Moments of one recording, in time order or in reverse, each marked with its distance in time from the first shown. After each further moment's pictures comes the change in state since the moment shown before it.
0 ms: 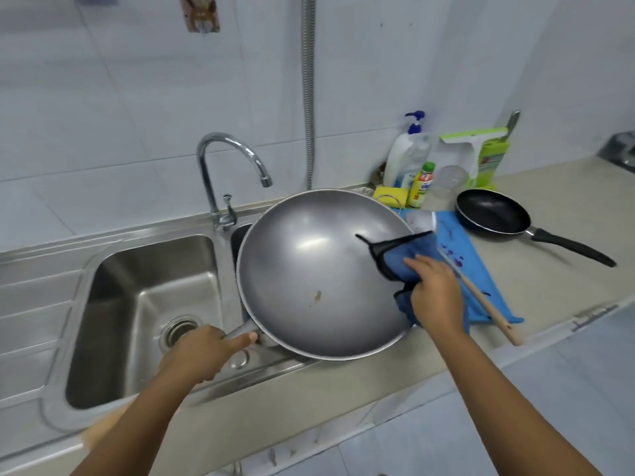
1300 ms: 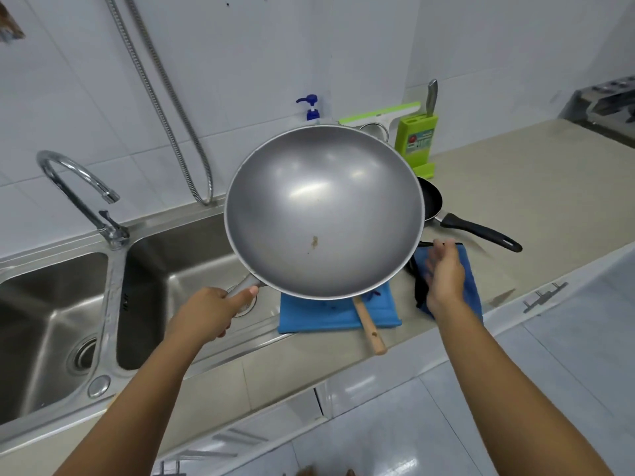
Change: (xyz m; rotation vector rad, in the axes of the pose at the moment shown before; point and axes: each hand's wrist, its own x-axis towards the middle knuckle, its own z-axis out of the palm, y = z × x) left_hand -0.011 0.281 0.105 -0.003 0.140 0.034; right_hand 0.115 0.251 -0.092 1.134 -0.006 0.934
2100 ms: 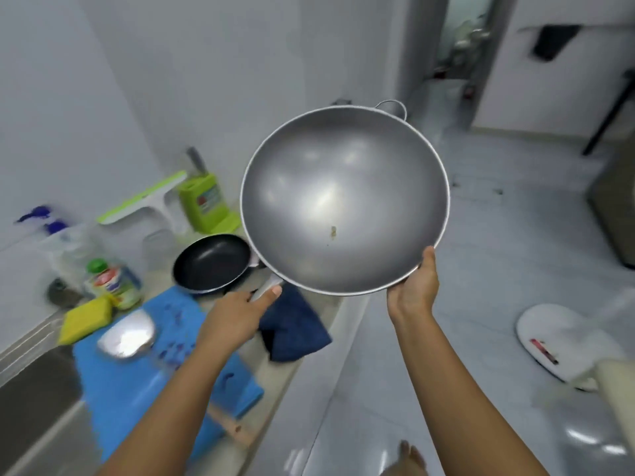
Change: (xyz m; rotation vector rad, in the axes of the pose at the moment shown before) left_hand -0.019 0.286 0.117 -0.006 -0.286 0.738; right_hand -0.050 -0.076 -0.177 0.870 0.502 -0.442
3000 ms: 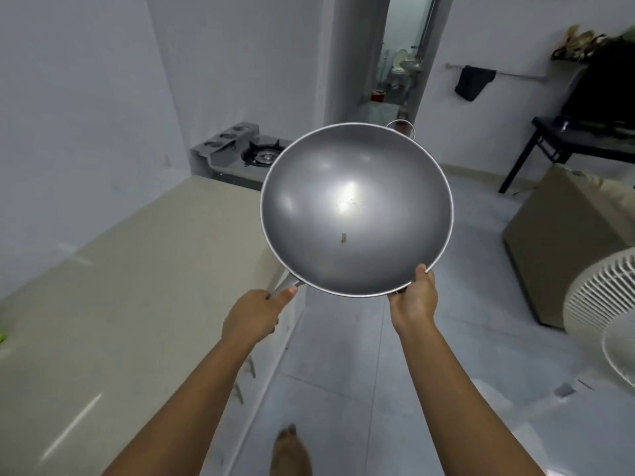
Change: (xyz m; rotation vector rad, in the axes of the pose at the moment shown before) left_hand 0.325 0.402 0.286 -0.136 -0.181 0.069; right_hand 0.494 -0.218 0.001 -0.160 0.112 -0.116
